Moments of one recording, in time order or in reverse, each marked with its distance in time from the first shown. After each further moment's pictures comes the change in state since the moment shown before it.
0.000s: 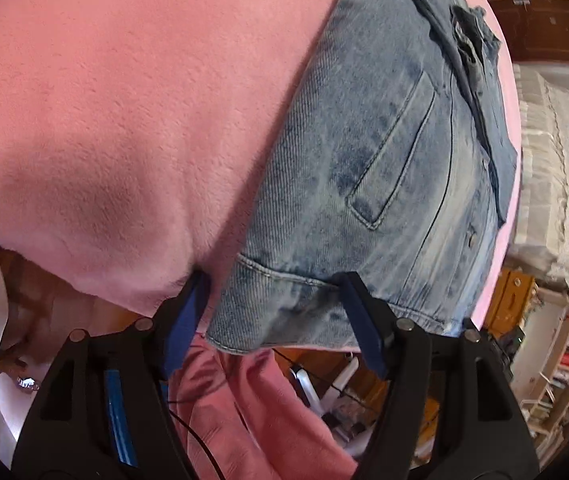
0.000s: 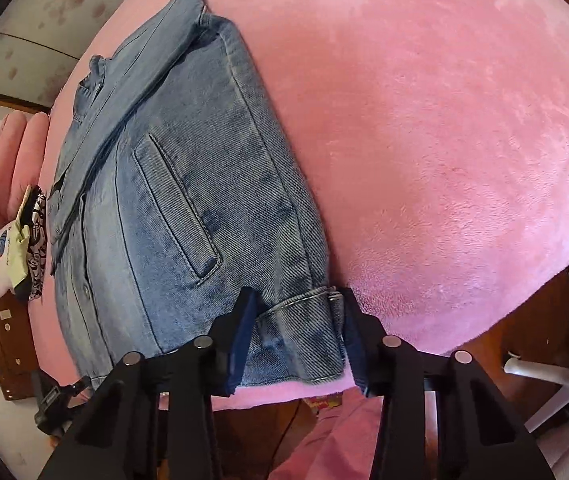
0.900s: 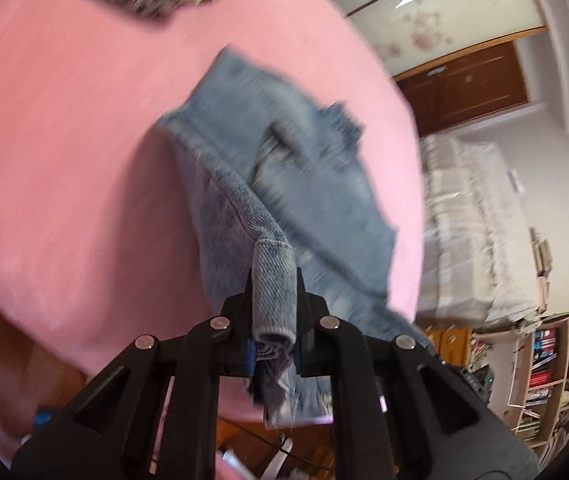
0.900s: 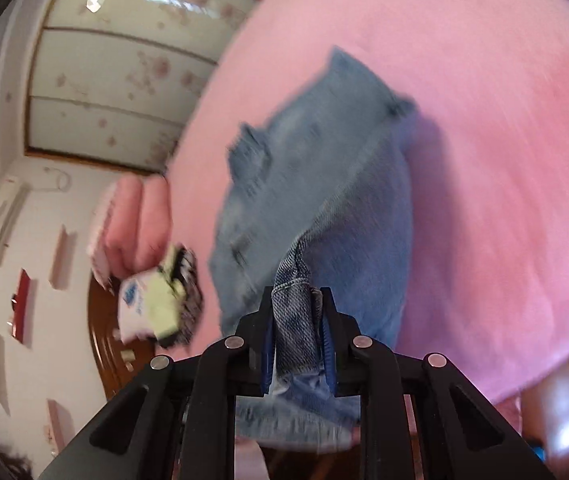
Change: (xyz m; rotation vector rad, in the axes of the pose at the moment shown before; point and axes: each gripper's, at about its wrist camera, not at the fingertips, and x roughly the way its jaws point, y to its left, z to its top) left arm -0.142 -0.157 -0.012 0.069 -0.416 -0.270; right arm -0.114 0.119 0.029 0.107 -0.258 0.518
